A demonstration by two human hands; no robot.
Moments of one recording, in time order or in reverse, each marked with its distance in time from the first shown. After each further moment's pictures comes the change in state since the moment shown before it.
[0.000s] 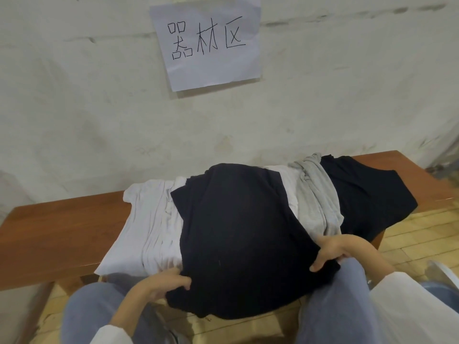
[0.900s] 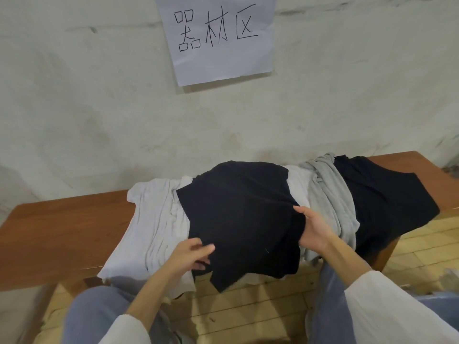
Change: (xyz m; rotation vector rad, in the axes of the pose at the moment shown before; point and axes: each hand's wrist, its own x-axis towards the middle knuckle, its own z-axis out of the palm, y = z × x) left_hand 0.000 0.055 0.006 -0.379 0.242 0.407; right_hand 0.008 -0.081 0.018 1.437 -0.085 -0.465
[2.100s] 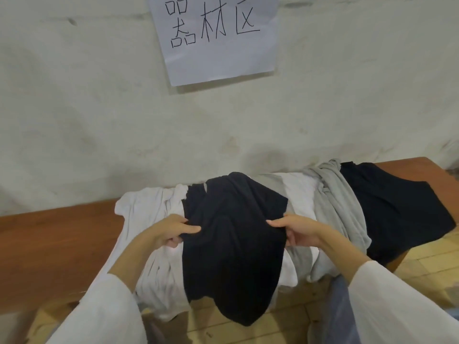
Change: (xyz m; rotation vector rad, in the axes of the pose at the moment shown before) left_hand 0.077 0.075 -0.058 0.189 -0.098 -0.171; right_hand 0.035 -0.034 0.040 -0.604 -0.203 0.177
